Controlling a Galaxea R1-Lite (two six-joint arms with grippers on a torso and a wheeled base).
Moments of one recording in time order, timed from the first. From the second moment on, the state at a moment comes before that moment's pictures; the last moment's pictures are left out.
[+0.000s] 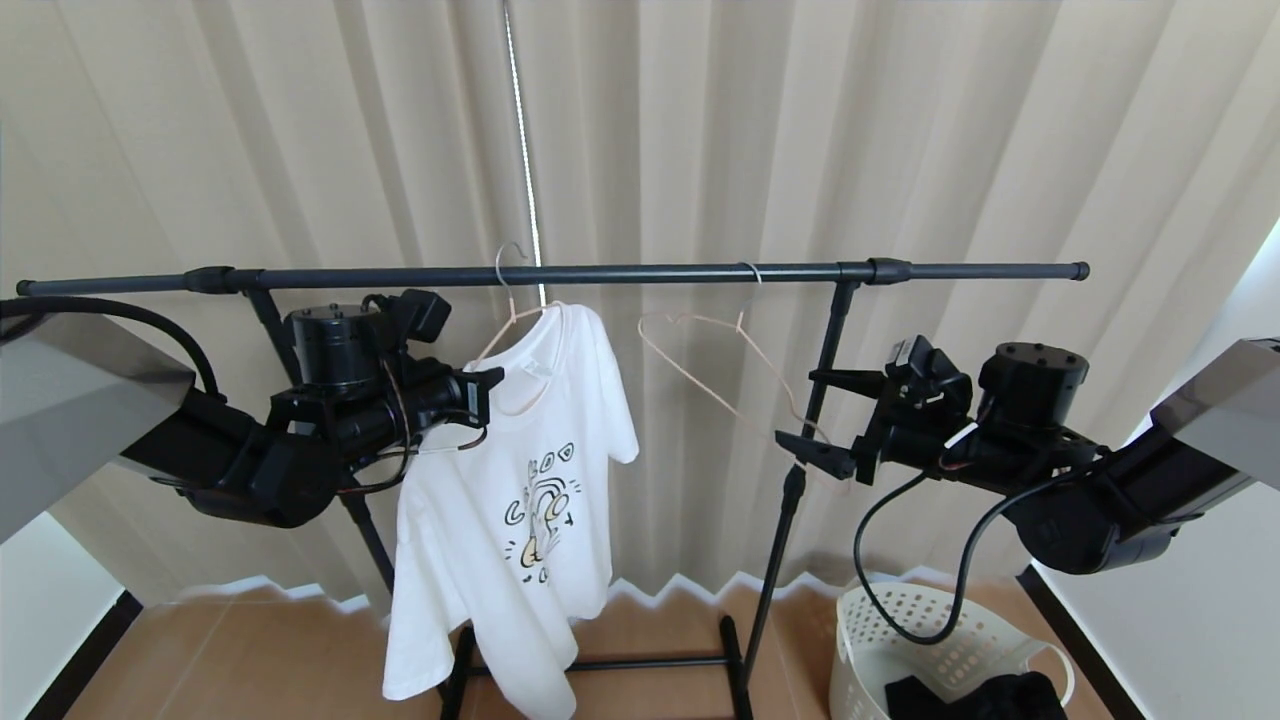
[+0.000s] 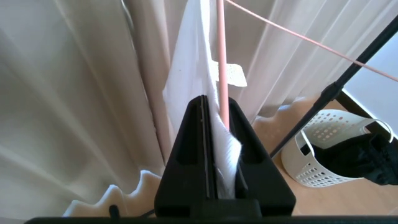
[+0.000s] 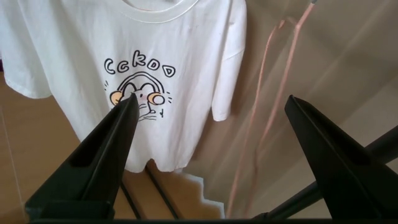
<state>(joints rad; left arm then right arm) -0.18 2.10 -1.04 -0.83 -0.26 0.03 0.15 2.16 -0.88 -1.13 0.77 -0.27</state>
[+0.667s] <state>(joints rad) -0.18 2.12 -1.04 -0.83 -0.25 0.03 0.15 2.16 -0.88 -1.13 0.77 -0.27</state>
